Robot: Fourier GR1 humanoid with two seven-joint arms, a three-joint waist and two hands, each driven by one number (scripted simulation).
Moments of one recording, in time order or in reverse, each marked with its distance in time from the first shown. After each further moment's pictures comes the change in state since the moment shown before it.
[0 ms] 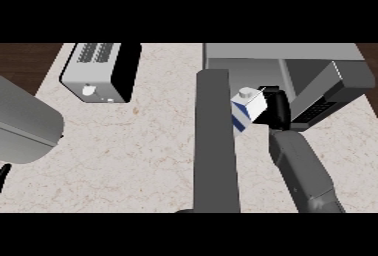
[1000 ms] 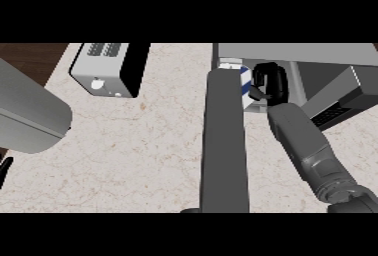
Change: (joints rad) left arm -0.064 0.042 0.025 0.095 0.013 -0.050 -0.024; right arm -0.332 -0.065 -0.010 0.430 0.186 -0.383 -0.205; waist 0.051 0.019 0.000
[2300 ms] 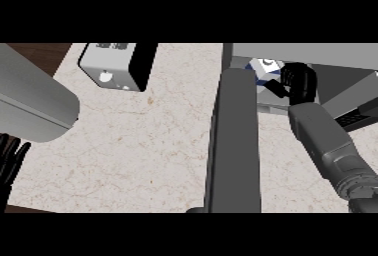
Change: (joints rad) left arm -0.098 0.011 -0.033 0.079 -0.048 0.002 -0.006; right arm -0.018 -0.105 -0.052 0.114 0.021 -0.189 0.078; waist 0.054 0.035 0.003
